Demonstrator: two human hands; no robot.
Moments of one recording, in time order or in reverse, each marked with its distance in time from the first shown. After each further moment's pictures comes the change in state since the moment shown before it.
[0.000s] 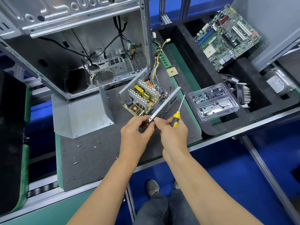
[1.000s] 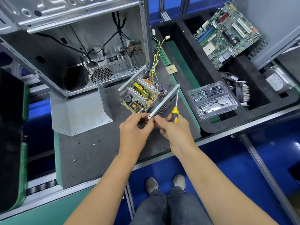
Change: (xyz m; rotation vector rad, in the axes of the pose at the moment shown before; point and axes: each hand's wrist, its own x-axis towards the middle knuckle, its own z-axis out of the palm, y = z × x) left_hand 0.003 -0.001 0.004 -0.009 0.050 -0.017; right_hand 0.014 -0.012 -0.015 -0.078 -0.186 0.062
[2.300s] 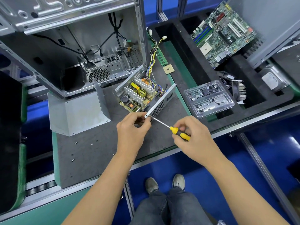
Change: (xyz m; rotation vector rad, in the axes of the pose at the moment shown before) left_hand -0.001 0.004 0.000 -0.035 0.000 -0.070; right_hand -0.010 0.000 -0.088 -0.902 -0.154 -0.681
